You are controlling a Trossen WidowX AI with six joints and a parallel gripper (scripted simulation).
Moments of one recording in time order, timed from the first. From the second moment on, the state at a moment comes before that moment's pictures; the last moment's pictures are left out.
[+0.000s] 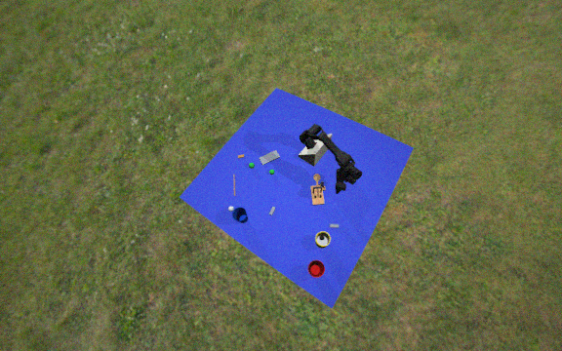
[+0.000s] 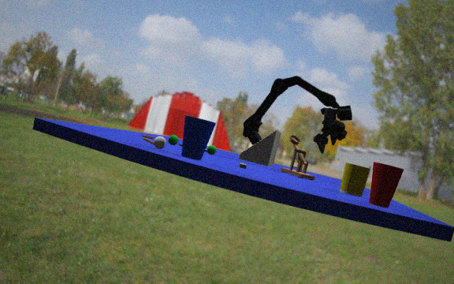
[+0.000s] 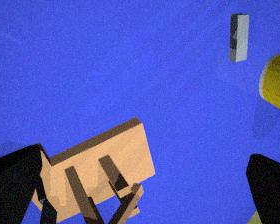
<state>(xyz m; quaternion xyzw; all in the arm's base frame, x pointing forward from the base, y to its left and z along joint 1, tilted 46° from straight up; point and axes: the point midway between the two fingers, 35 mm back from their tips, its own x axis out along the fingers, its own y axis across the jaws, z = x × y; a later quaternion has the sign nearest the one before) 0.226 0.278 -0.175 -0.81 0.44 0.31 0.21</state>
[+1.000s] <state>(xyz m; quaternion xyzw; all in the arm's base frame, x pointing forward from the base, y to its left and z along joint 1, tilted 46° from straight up) 0.368 0.328 -0.147 -0.58 0.47 0.20 0.63</state>
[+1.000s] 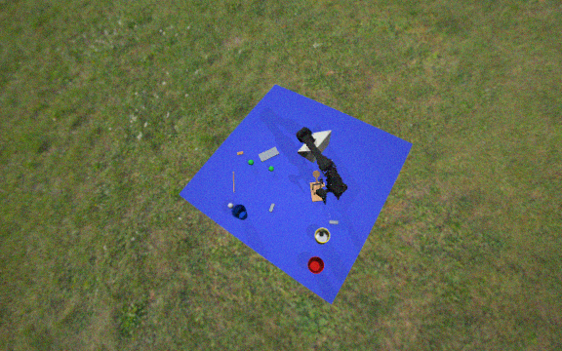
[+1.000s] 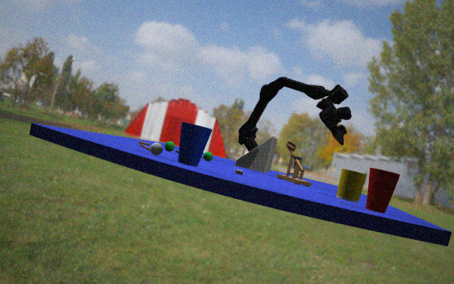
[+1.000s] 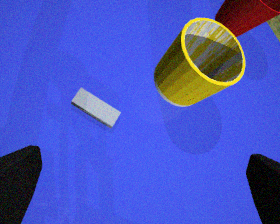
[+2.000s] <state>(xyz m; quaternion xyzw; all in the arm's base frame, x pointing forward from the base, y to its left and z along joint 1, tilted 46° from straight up) 0.455 0.332 -0.105 -0.41 0.44 0.12 0.79</state>
